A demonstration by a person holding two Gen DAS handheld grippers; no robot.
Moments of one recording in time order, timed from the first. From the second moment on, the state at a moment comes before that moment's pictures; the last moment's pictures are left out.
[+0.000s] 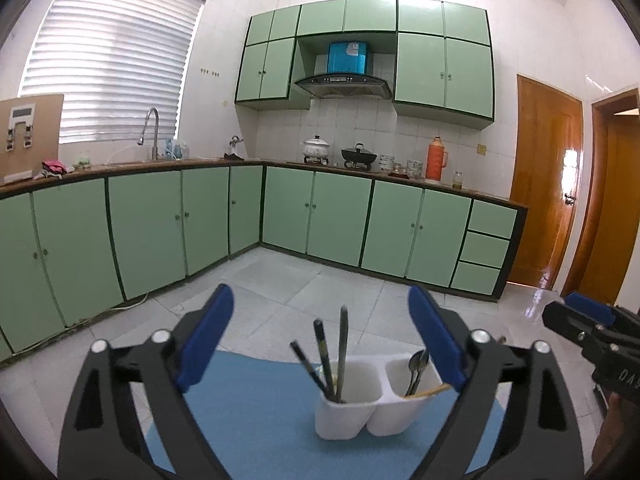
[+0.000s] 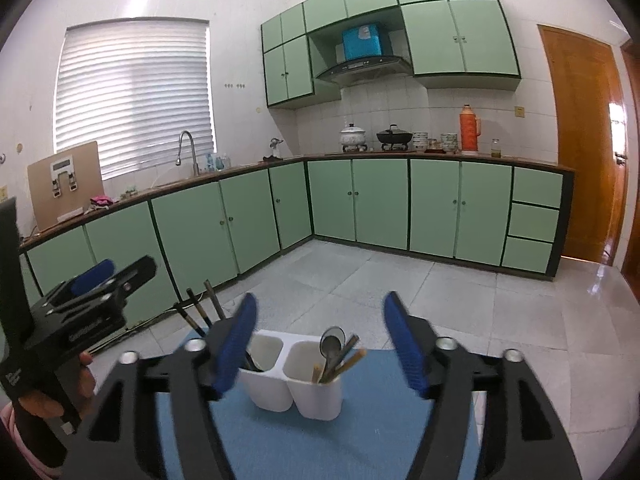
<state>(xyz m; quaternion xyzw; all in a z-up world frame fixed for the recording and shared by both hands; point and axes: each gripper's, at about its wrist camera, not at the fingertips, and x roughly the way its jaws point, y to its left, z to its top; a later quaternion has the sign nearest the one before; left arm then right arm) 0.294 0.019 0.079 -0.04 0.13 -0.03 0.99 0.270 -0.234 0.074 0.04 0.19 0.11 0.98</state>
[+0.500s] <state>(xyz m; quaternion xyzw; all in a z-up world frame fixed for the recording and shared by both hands) 0.206 0.025 0.072 -0.05 0.15 -0.03 0.99 0.187 -0.230 0.063 0.04 0.20 0.10 0.97</state>
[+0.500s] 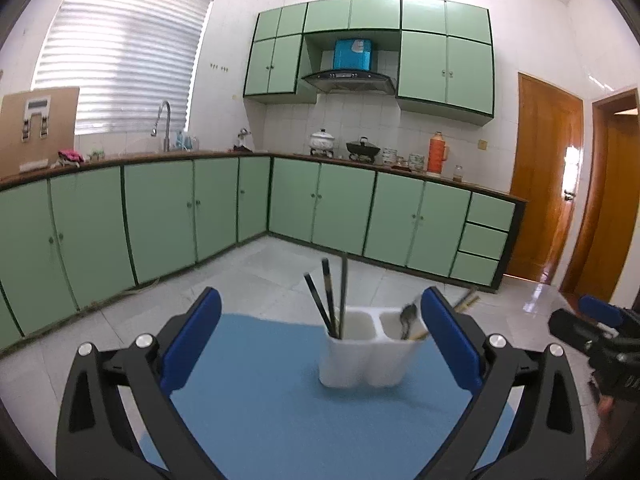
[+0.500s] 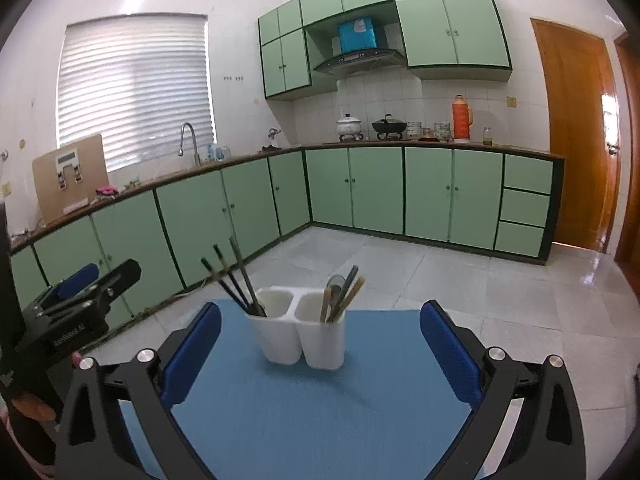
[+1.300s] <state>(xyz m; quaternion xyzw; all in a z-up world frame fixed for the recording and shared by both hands) 0.093 0.014 0.093 -0.01 0.16 -0.05 0.99 0.103 -0.216 0.094 0.02 0.19 0.12 0.97</state>
